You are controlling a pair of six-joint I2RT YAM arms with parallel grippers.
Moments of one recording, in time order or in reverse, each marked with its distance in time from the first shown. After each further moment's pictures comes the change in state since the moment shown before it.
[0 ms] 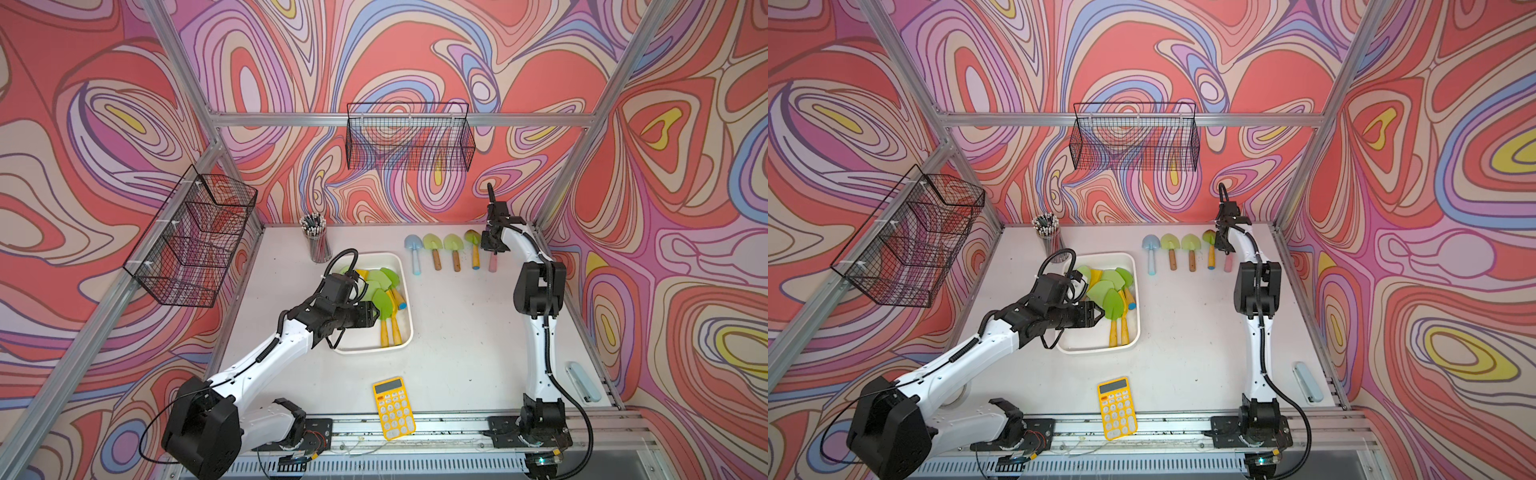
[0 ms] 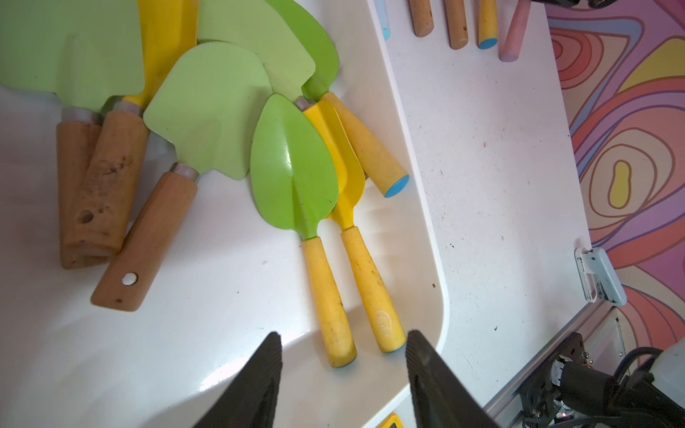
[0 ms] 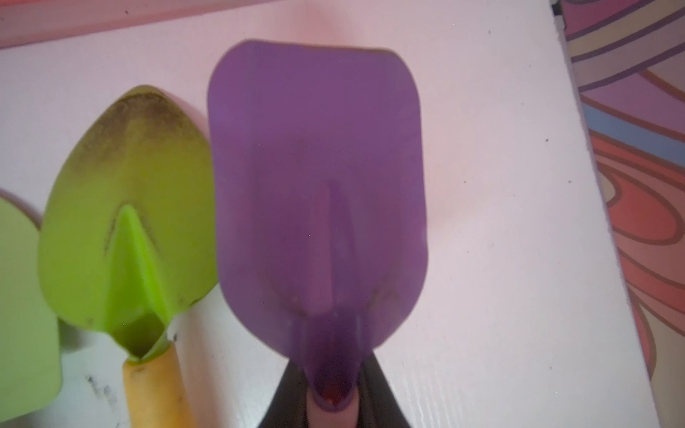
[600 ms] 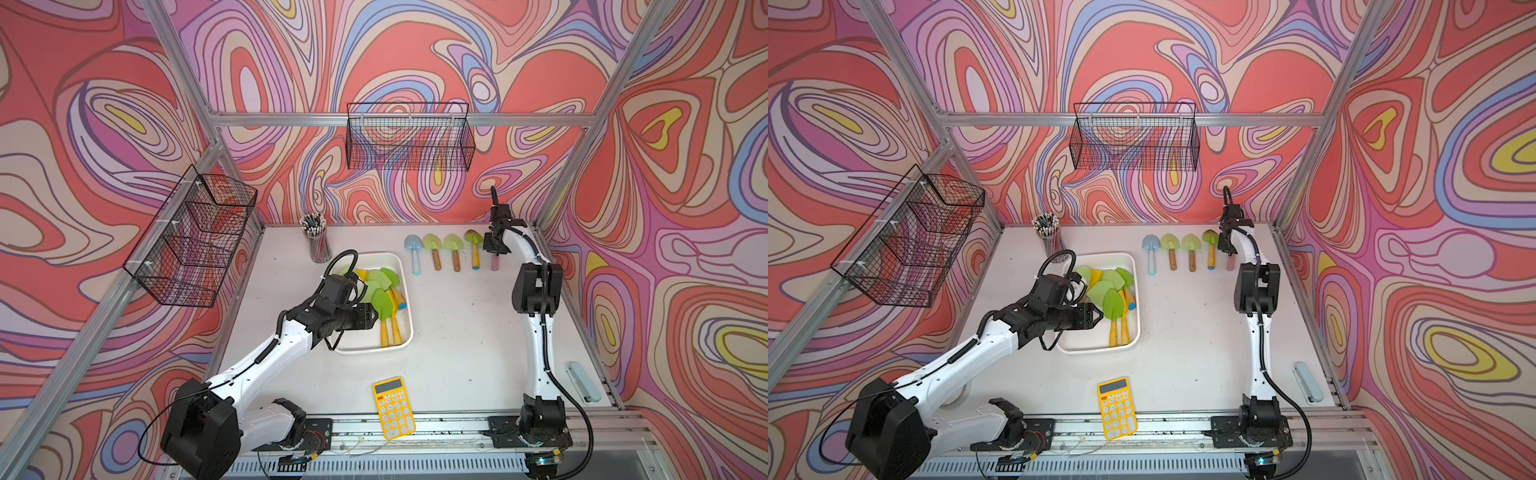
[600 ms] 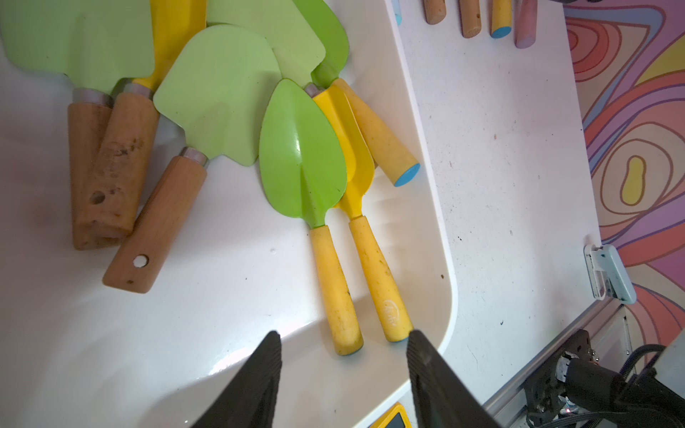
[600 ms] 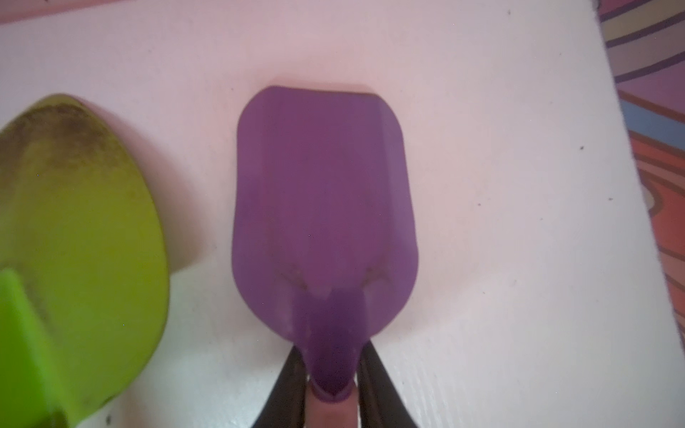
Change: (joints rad) left arm 0.000 -0.006 0.000 -0.032 -0.006 0.000; right arm -0.027 0.097 0.094 -0.009 -0.026 0.000
